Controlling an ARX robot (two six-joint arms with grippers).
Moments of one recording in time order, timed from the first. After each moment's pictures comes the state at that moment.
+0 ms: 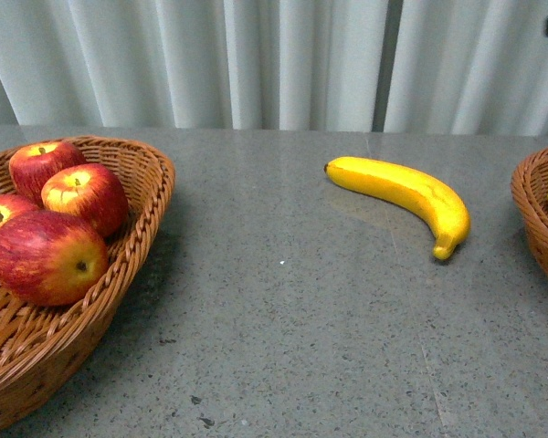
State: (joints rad) left arm 0.00 0.01 0.02 0.00 0.00 -0.01; right arm 0.11 1.36 0.86 0.15 -0.22 0.01
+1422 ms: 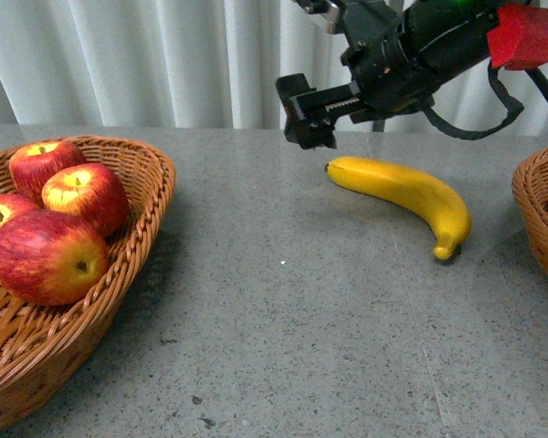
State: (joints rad) left arm 0.00 0.01 0.02 0.00 0.00 -0.01; right arm 0.35 2.11 1.64 -0.18 -0.21 -0.20
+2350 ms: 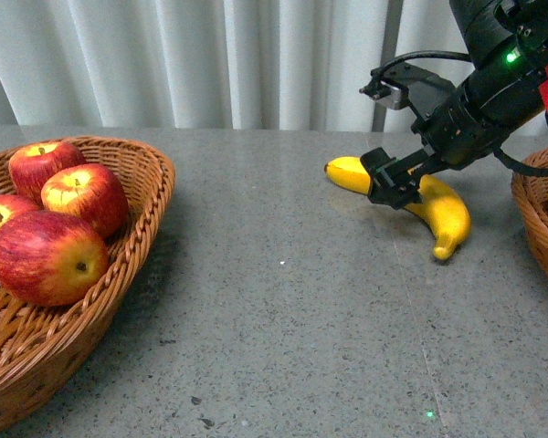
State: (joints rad) left arm 0.00 0.01 0.02 0.00 0.00 -0.01; right arm 0.22 2.22 1.70 -0.37 -0.15 -0.39
